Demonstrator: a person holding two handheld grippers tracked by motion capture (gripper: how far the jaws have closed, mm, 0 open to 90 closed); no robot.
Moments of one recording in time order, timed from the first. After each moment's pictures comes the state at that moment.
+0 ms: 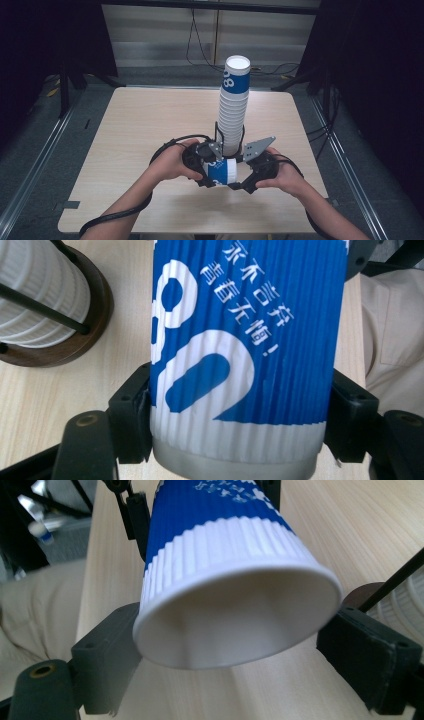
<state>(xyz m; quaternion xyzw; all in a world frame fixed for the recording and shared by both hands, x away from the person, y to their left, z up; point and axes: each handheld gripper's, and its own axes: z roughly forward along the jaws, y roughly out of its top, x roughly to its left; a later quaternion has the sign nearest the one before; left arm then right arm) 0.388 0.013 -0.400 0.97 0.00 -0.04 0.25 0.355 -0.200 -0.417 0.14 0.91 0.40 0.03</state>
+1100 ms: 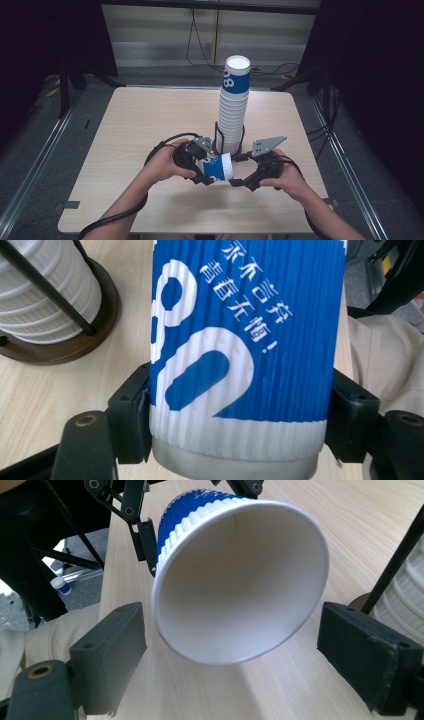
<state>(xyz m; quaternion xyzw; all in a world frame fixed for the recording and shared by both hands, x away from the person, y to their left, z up) 0.396 0.035 -0.411 0.94 0.04 -0.08 0.33 0.355 -0.214 -0.421 0.18 0.86 0.47 0.01</state>
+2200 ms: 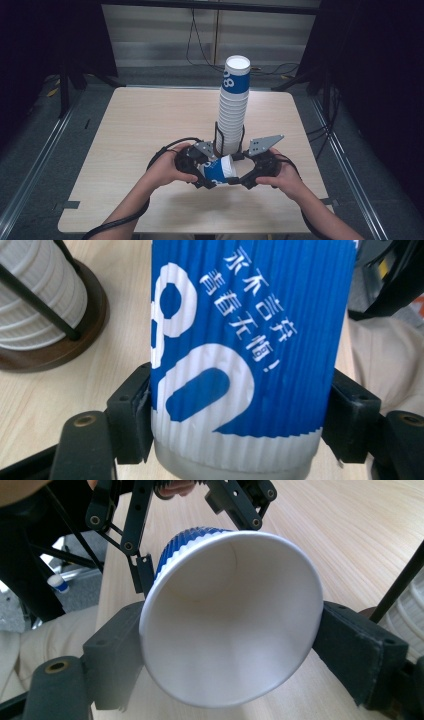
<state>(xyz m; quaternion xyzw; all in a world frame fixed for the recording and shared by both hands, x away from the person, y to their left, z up) 0.390 0.031 -0.423 0.94 0.04 -0.06 0.33 0.357 -0.205 -0.418 0.17 0.87 0.47 0.01</state>
